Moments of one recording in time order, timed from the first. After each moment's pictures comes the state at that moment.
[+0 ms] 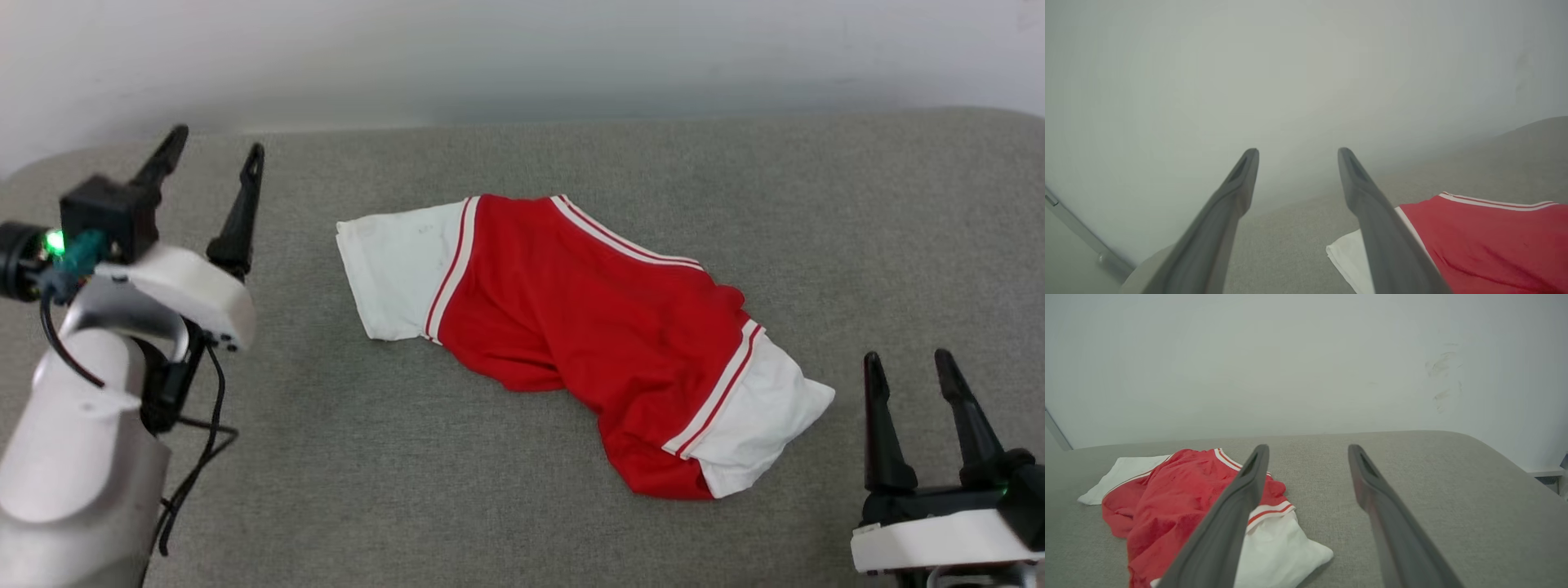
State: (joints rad) left arm -0.55 0.40 -0.14 0.29 -0.24 -0.13 -0.11; right arm 0.04 -0.05 -0.08 -0.05 0.13 0.13 -0.26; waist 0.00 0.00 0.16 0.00
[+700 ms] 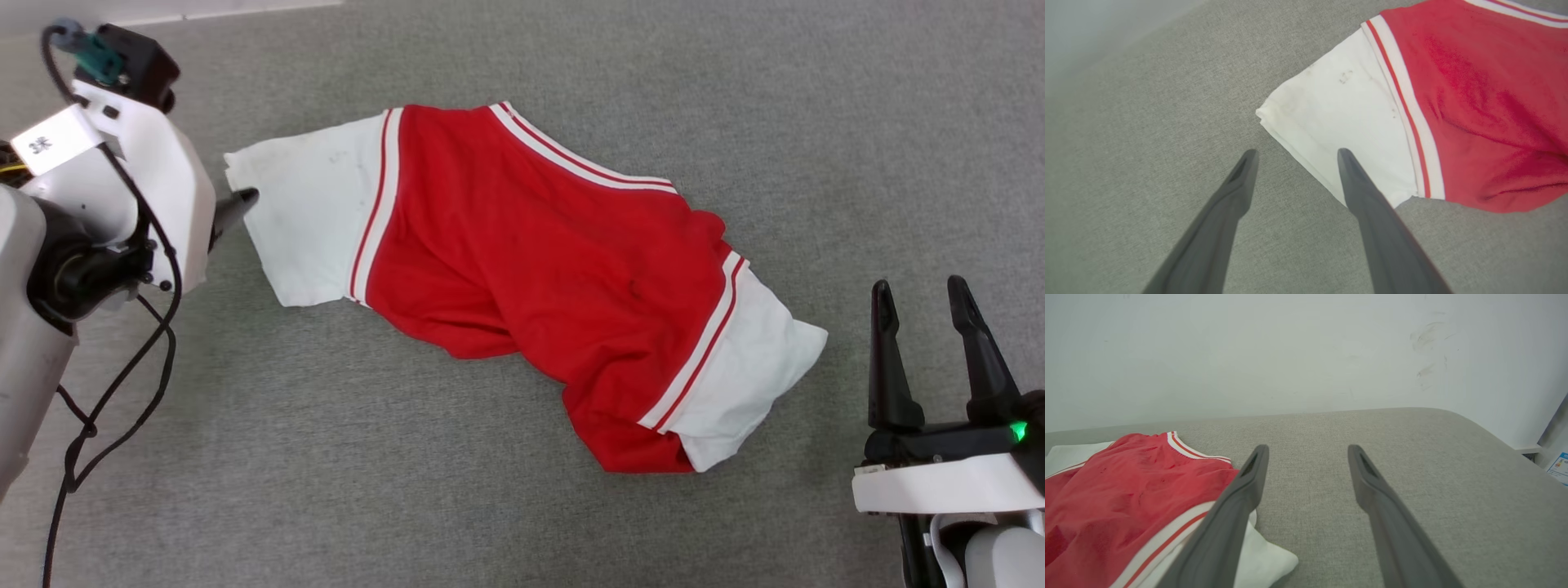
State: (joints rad) left arm -0.92 0.71 -0.59 0.34 -0.81 -0.13 0.75; right arm -0.08 -0.05 -0.08 -0.07 0.13 0.13 -0.26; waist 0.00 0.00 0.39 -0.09
